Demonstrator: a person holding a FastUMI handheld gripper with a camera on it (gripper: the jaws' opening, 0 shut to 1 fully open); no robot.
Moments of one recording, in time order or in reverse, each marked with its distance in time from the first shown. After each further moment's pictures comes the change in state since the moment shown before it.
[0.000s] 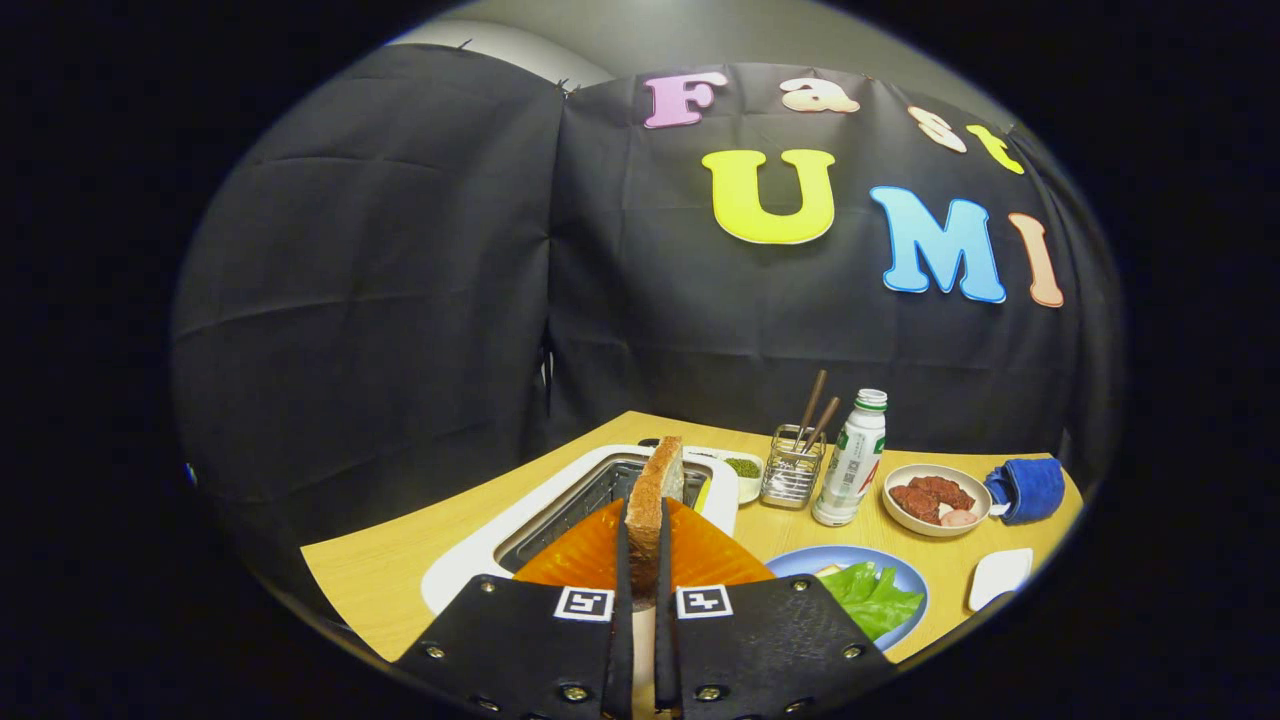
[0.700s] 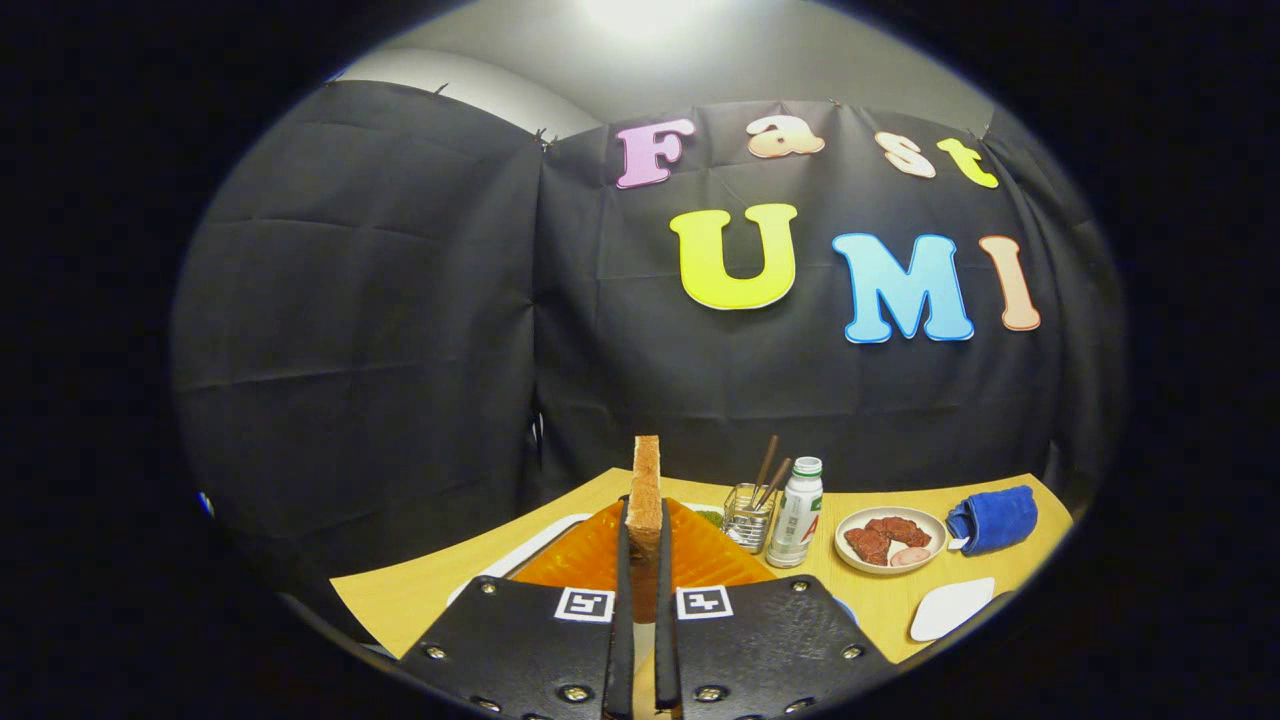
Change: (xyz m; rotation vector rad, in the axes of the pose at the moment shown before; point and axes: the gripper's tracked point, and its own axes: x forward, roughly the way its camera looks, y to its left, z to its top) arm -0.063 -0.060 0.062 0.036 -0.106 -0.025
